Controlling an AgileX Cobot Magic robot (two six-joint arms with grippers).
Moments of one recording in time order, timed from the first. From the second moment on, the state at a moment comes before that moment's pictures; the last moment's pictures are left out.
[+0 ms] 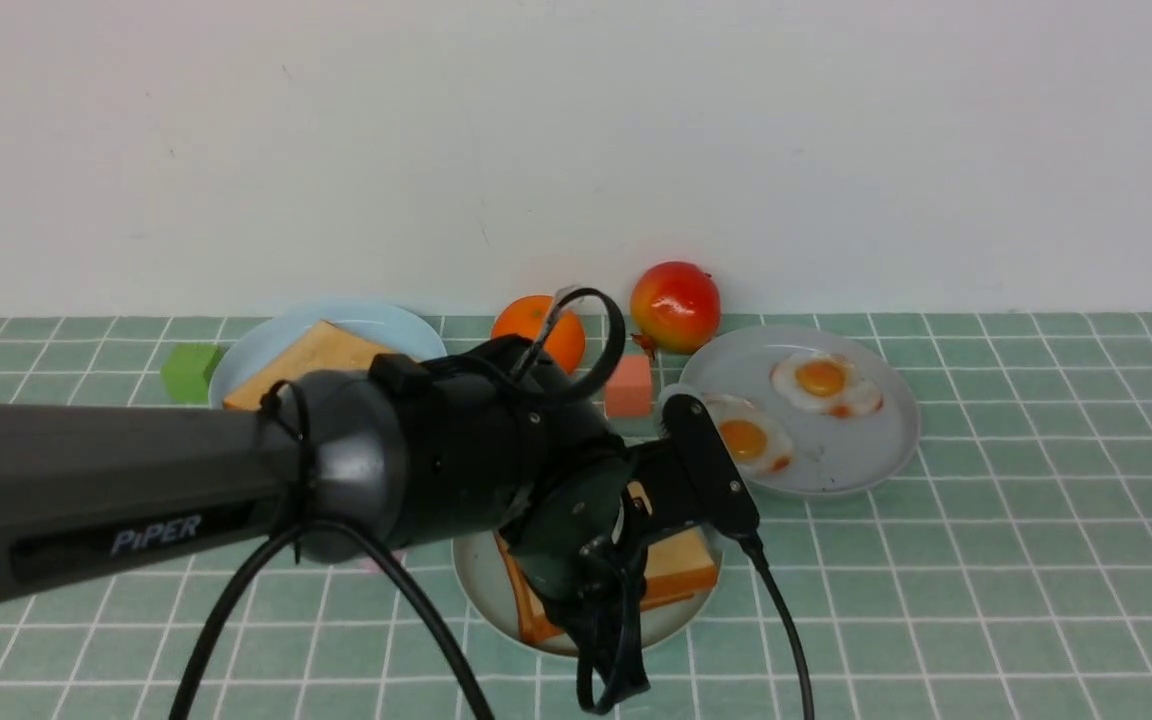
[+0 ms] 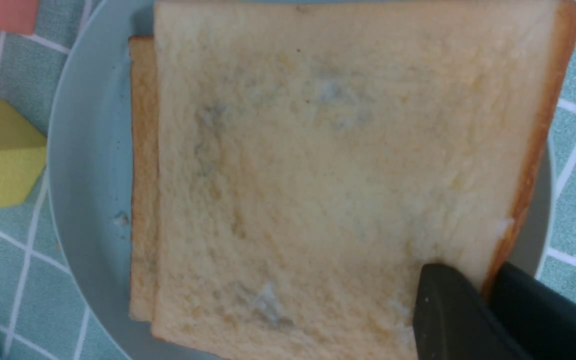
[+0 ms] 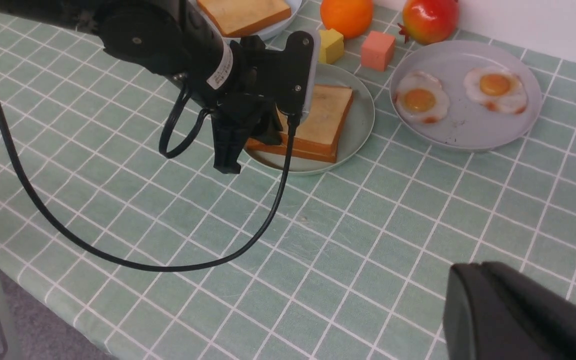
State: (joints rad) right arm 0.73 0.51 -1.13 -0.07 1.27 0.18; left arm -0.80 1.86 -1.25 0.25 0.60 0.27
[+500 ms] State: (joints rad) right arm 0.73 0.51 -1.13 -0.07 1.27 0.18; left arm -0.81 1.75 -1.25 0.22 0.65 0.24
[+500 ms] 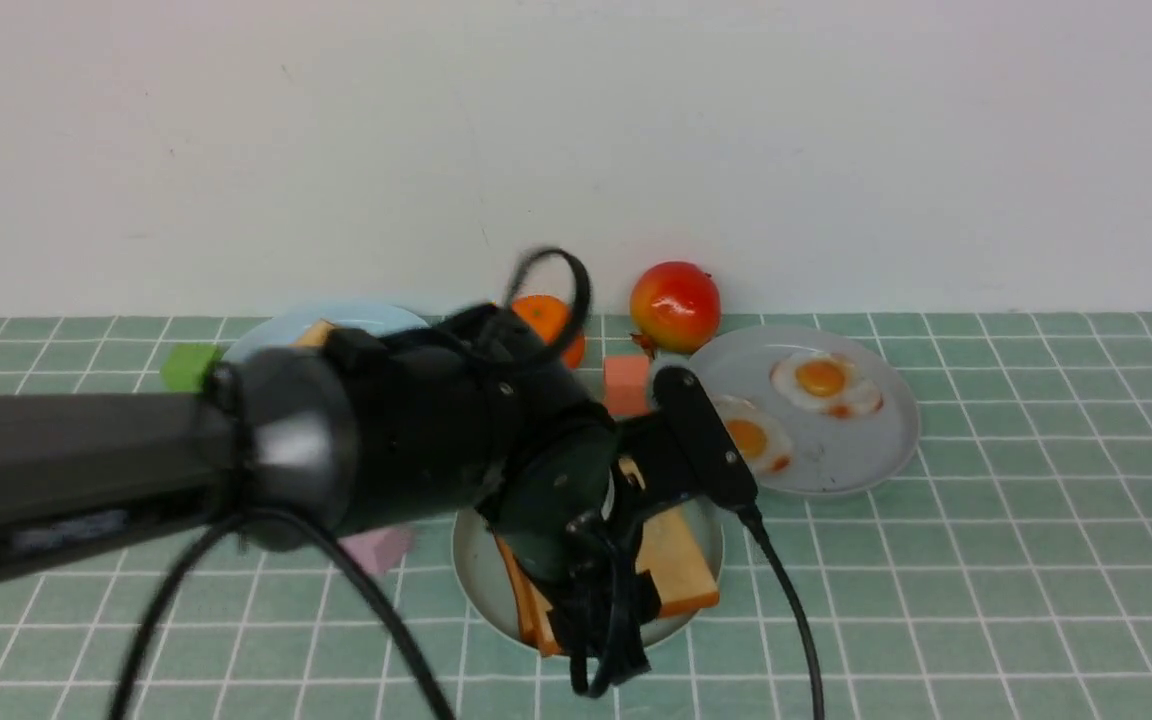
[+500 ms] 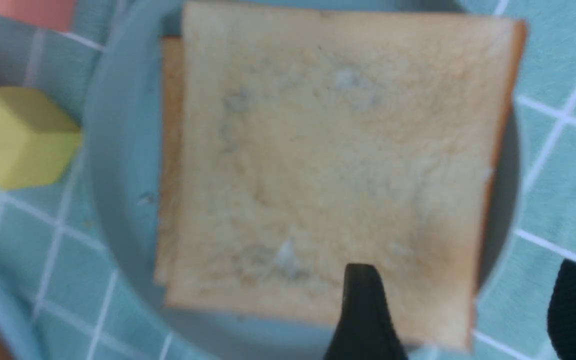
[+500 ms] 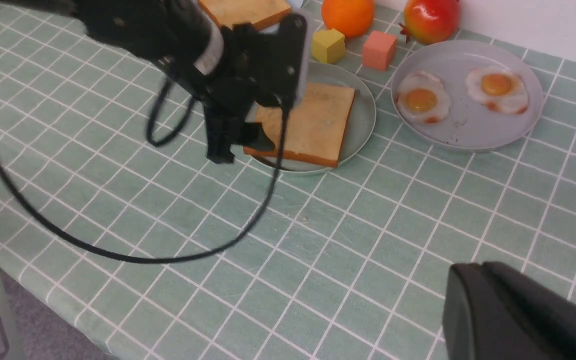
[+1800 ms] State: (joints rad) right arm 0.73 0.48 -1.02 -0.12 1.17 0.29; left arm -0.87 0.28 -0.26 0.15 0.11 -0.21
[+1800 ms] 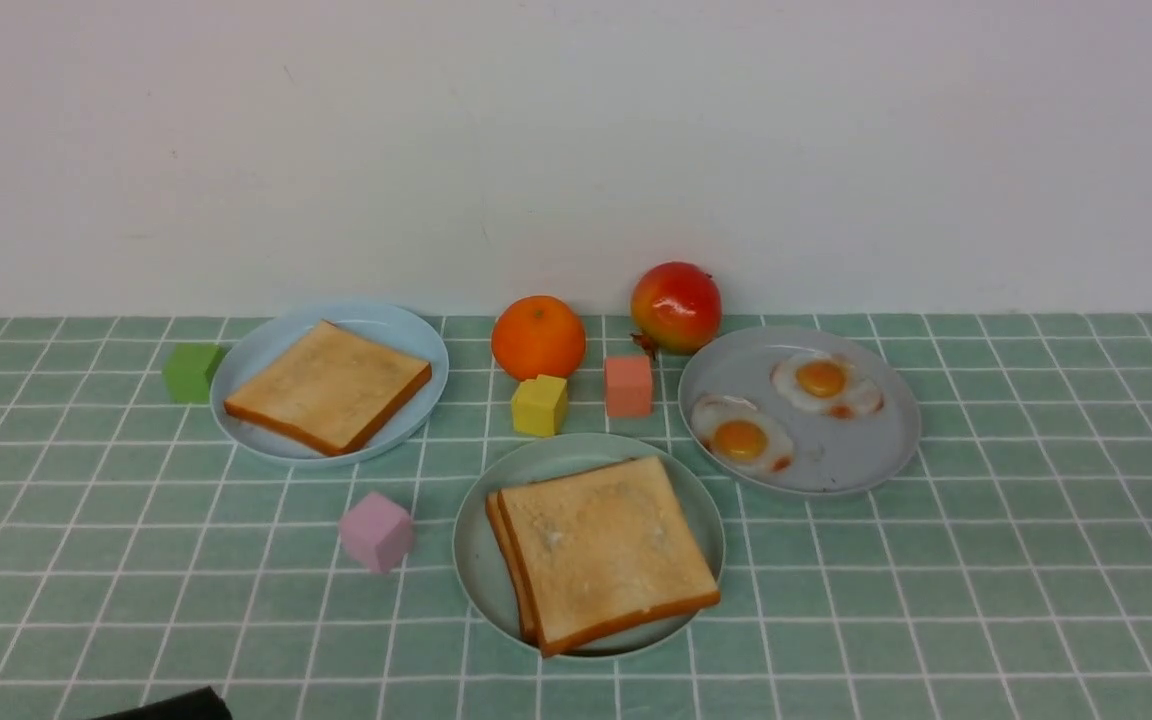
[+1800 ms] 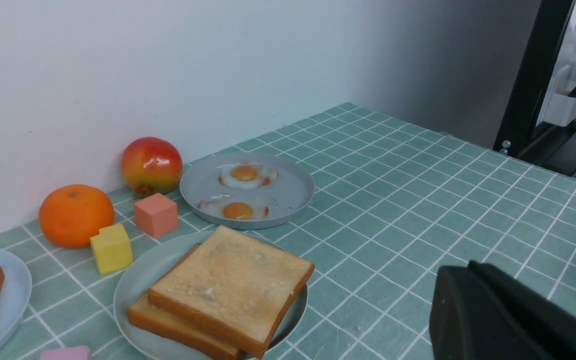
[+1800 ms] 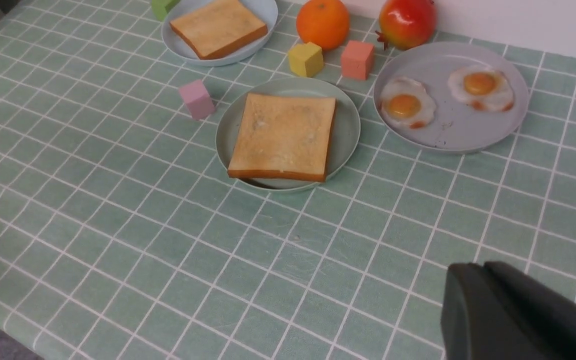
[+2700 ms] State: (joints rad) right arm -0.01 0.00 0.02 0.08 0.35 -0.04; left arm -0.87 0.28 -0.26 0.15 0.12 -0.21
